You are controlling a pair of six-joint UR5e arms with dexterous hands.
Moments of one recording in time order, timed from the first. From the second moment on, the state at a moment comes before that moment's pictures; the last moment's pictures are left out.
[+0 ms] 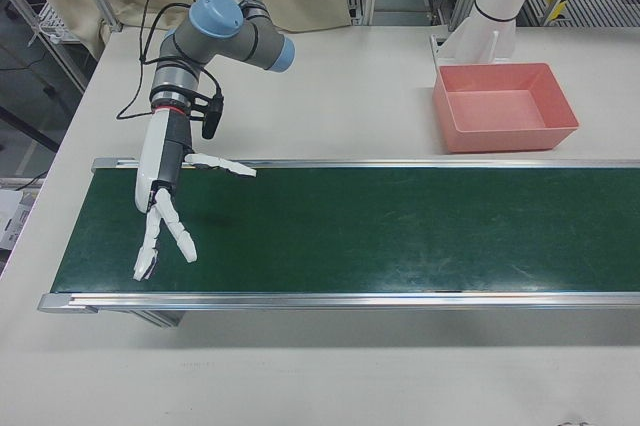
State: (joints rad) left arm -1.43 -1.75 -1.74 0.31 1.79 -0.01; right arm 1.19 -1.60 1.79 -3.28 -1.23 -0.46
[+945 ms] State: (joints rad) left arm -1.43 -1.75 -1.74 0.31 1.79 -0.01; right arm 1.19 -1.60 1.78 -3.28 -1.23 -0.45
